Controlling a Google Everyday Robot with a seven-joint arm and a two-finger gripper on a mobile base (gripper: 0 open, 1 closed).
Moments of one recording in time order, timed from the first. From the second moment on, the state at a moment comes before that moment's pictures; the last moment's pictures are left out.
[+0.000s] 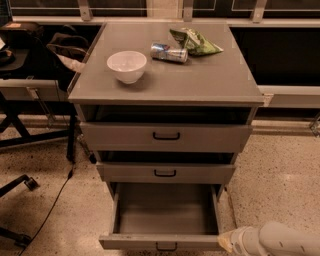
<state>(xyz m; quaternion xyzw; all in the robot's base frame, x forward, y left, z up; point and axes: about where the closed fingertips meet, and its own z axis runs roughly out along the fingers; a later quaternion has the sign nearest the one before) 0.405 -0.247 0.351 -0.24 0.93 0.15 0.21</state>
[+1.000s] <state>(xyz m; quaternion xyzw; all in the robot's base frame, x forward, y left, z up) 0.392 -0.268 0.278 -0.18 0.95 0.19 0.19</state>
